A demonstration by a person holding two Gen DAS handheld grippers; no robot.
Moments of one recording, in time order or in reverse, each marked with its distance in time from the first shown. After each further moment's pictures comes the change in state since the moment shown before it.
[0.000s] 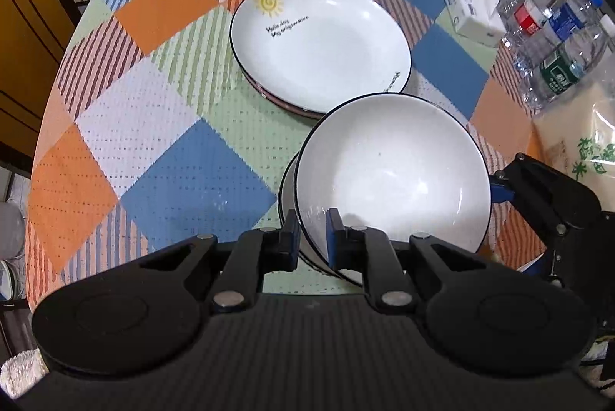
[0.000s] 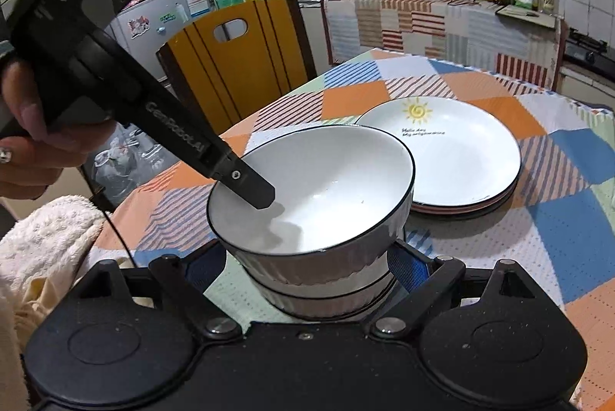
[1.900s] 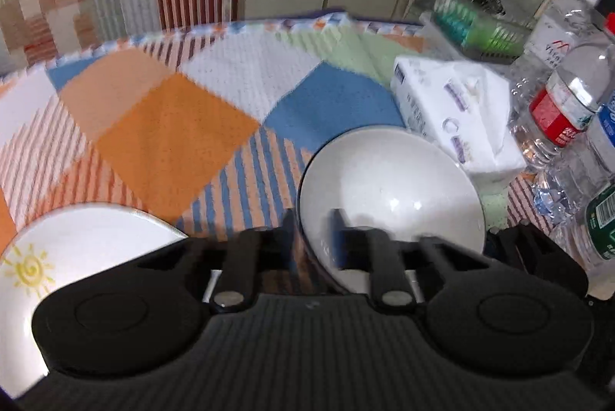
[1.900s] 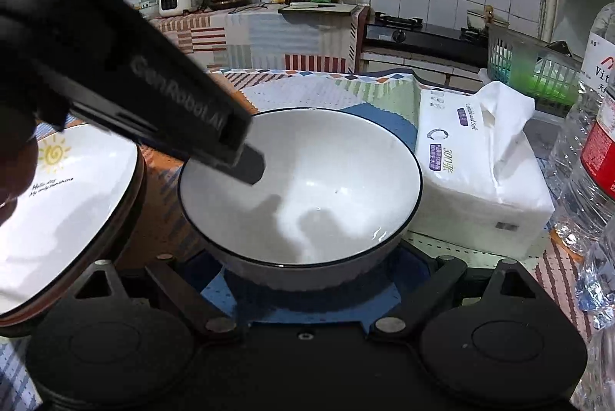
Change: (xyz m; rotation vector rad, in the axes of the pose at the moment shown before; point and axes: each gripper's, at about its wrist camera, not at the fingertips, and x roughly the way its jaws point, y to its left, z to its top) left arm 0.186 -0.134 0.196 0.139 -0.254 -0.038; right arm 0.069 -0.220 0.000 0.224 -0.117 -0.563
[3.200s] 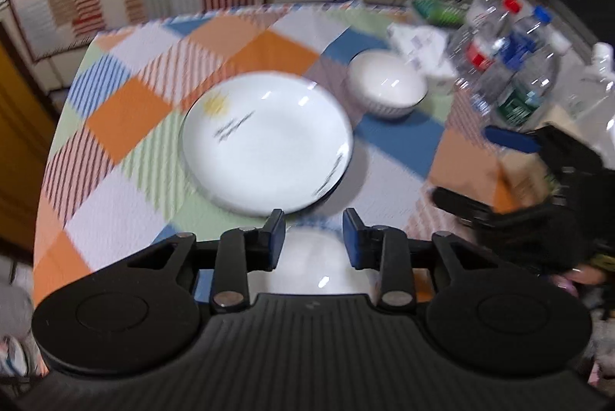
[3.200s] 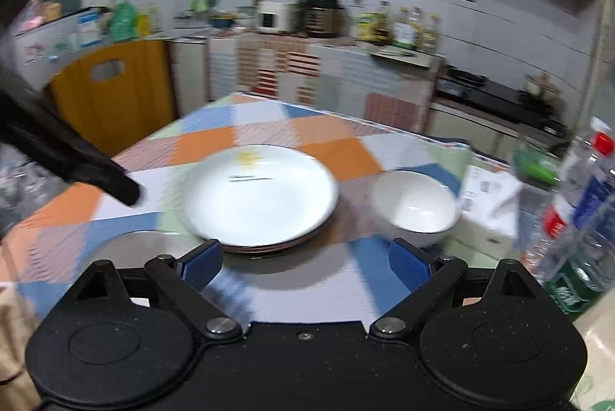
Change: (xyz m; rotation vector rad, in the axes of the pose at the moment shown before) left arm -0.254 0.046 -0.107 0.022 0.044 0.007; right arm -0.207 0.079 -0.004 -0.173 -0.044 0.139
